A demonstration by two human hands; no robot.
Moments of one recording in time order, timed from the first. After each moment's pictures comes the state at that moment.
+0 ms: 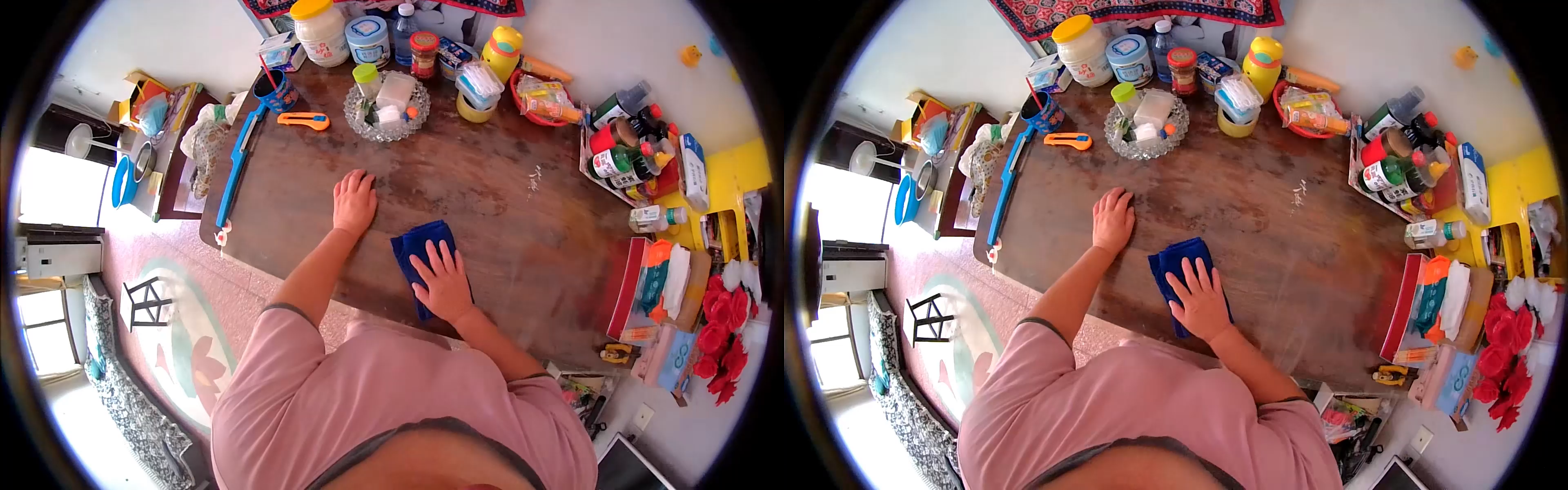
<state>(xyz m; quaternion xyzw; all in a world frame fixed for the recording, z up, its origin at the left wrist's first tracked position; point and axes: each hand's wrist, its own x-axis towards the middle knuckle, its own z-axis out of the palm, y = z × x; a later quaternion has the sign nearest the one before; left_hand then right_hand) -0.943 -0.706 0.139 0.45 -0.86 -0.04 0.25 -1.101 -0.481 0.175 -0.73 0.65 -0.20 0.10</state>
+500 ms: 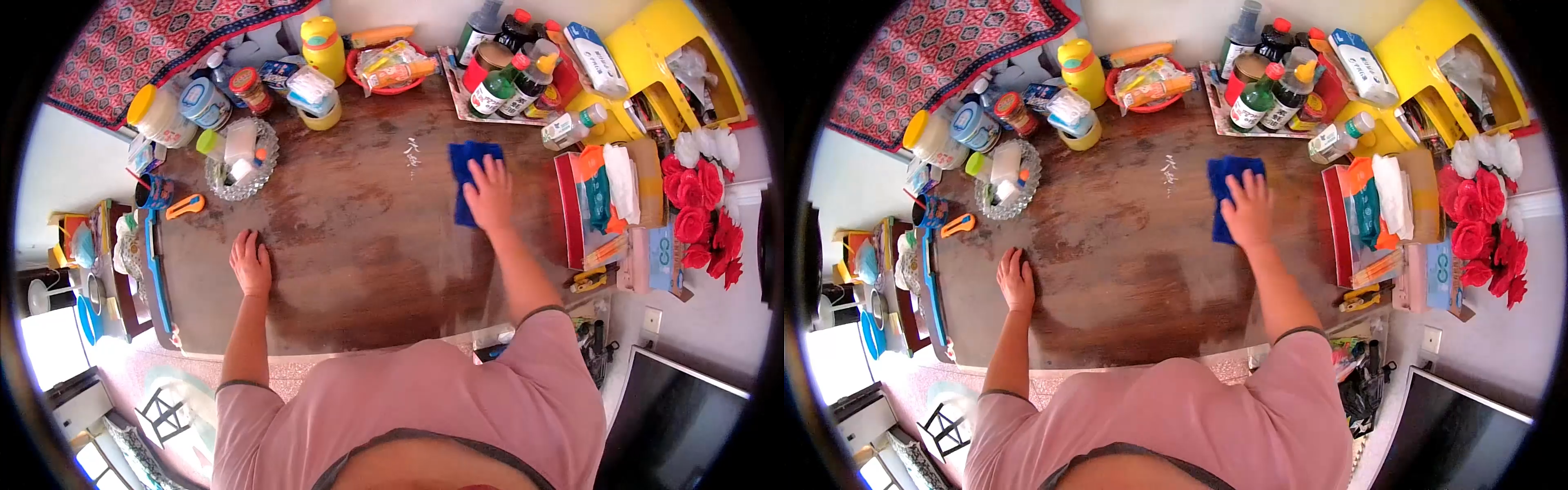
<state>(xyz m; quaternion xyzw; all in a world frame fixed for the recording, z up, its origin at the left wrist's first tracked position) -0.945 -0.709 0.140 0.44 -0.87 -0.06 0.21 -1.381 -0.447 0.146 -0.45 0.87 -0.13 -0.11</state>
